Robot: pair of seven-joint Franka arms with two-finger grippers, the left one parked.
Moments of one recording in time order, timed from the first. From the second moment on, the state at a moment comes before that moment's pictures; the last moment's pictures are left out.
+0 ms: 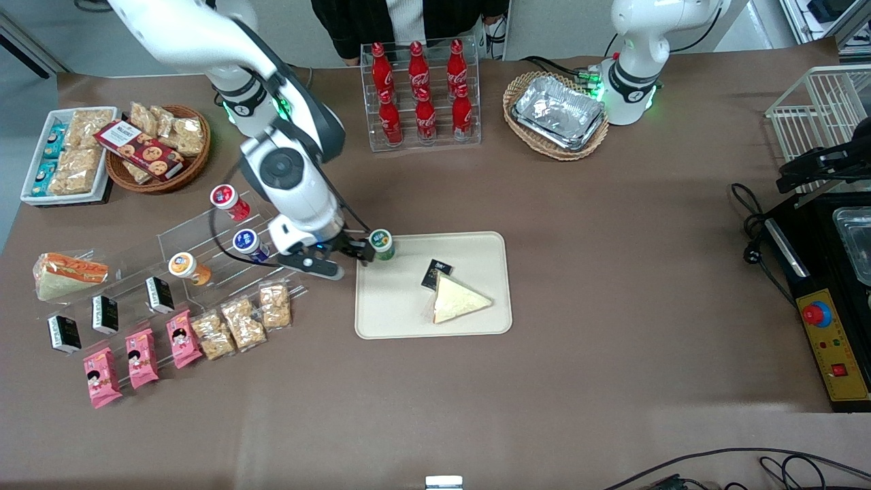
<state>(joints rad) 0.11 0.25 0.44 -2.02 -0.14 2.32 0.94</state>
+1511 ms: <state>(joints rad) -0.10 -0.06 -0.06 -1.71 0.03 1.61 -0.07</state>
